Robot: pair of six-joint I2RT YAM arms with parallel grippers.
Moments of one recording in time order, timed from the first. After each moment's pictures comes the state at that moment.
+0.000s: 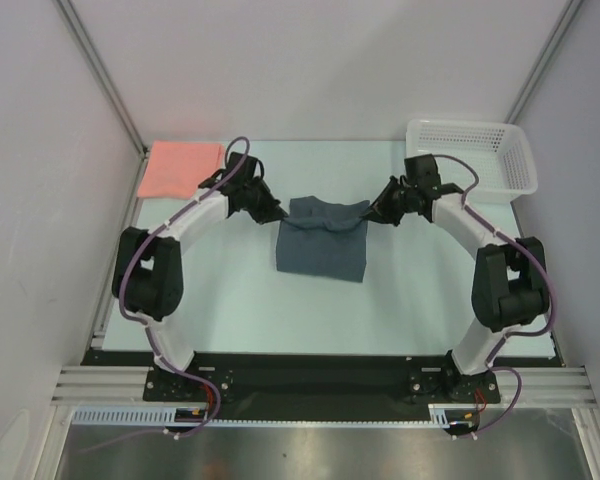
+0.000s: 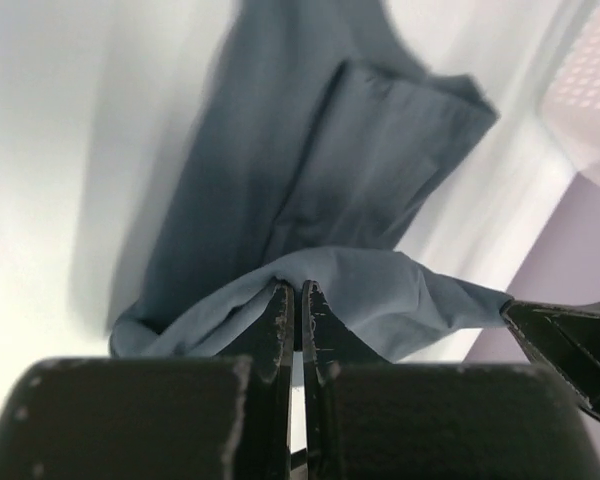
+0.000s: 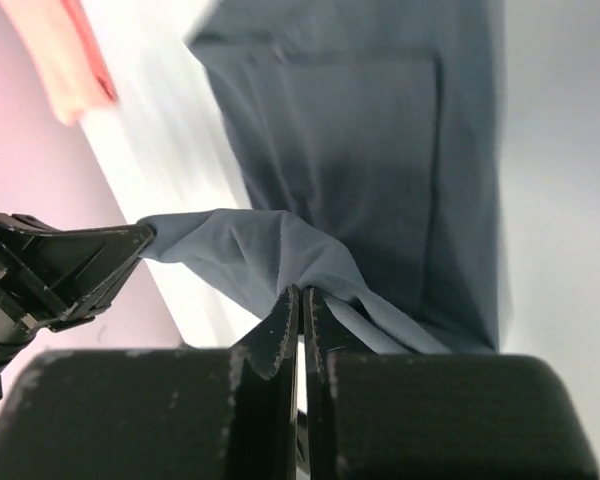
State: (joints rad) left arm -0.35 1.78 1.32 -0.47 0.24 -0.96; right arm 0.24 1.68 1.22 -0.41 -0.42 0.88
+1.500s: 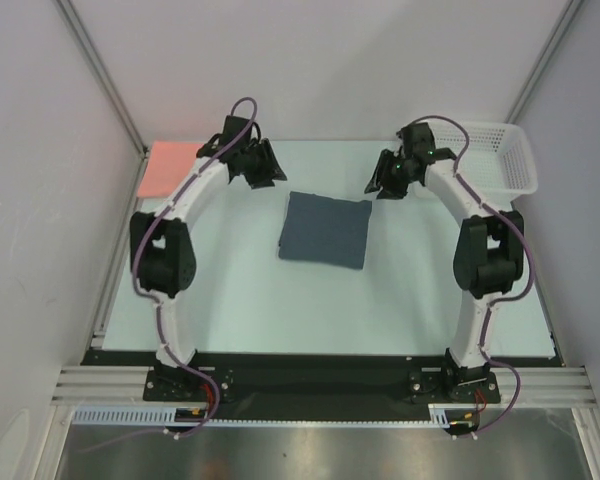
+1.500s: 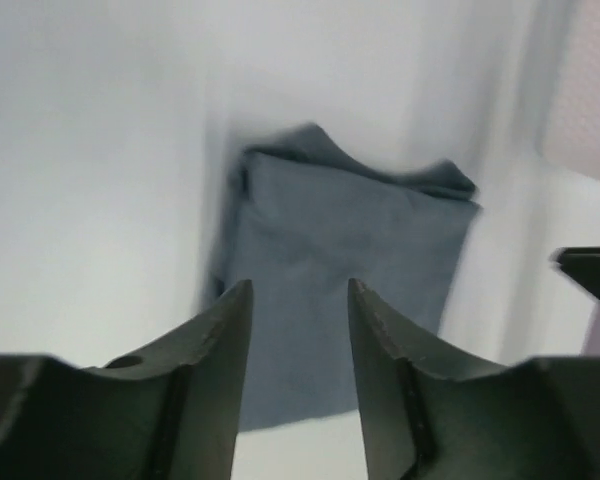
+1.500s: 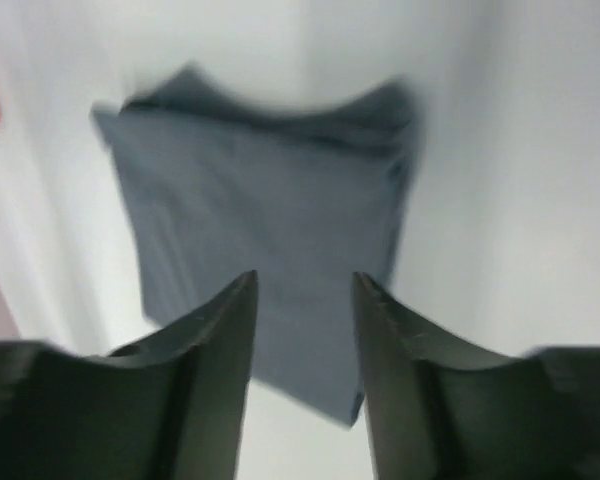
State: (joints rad) left arm -0.28 2.12 1.94 -0.68 0.20 -0.60; right arm 0.17 2.06 1.82 -0.68 -0.27 0.50
